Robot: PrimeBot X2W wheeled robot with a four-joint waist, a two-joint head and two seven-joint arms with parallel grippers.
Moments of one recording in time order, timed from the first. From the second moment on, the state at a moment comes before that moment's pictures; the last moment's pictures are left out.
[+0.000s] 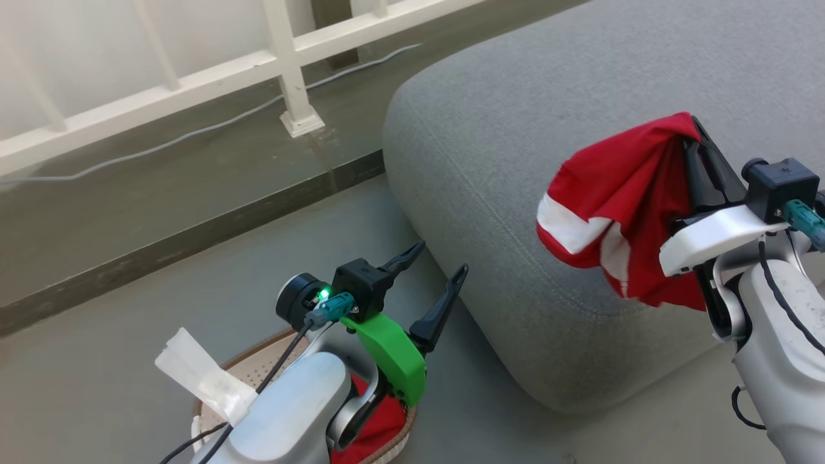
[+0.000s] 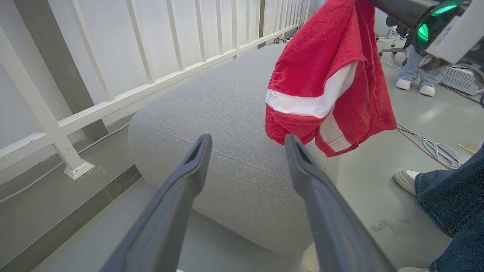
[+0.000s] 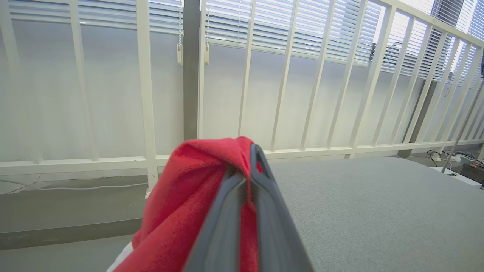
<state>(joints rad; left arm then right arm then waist) -0.53 0.09 -0.96 0.39 -0.67 -0.03 -0.23 -0.39 -0.31 0.30 0.34 0.25 -0.07 -0.26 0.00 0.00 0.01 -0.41</state>
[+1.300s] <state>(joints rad) -0.65 0.13 -1.01 0.19 -0.58 -0.01 -0.13 -0.94 -0.47 0.09 0.38 0.31 -0.06 -0.17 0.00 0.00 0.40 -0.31</state>
